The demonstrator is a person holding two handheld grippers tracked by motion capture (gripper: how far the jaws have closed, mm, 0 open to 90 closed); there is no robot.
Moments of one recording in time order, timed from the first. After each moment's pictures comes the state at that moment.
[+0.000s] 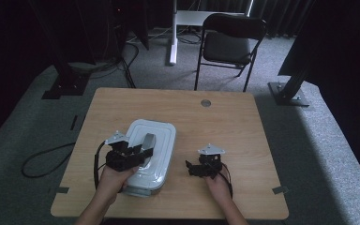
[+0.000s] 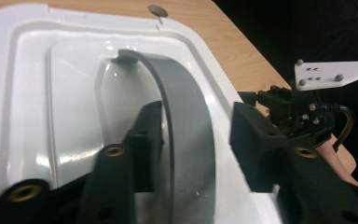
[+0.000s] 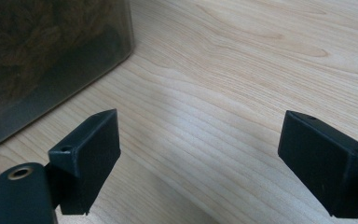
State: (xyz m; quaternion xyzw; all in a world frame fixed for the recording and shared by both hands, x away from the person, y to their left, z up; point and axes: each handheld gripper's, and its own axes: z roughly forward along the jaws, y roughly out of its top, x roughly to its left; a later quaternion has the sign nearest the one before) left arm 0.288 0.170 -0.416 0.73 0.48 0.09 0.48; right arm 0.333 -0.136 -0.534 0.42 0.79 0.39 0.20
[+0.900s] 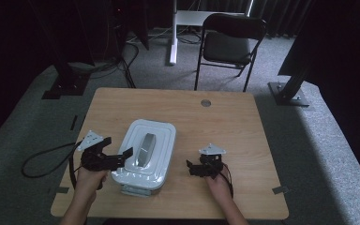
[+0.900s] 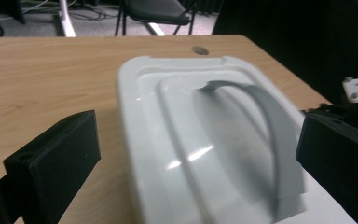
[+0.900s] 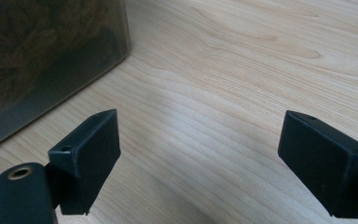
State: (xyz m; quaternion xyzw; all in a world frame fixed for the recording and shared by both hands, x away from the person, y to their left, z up) left arm 0.282 0.234 -0.421 0.70 0.48 0.20 0.50; right arm 0.332 -0.139 -0.533 0.42 0.79 0.39 0.20
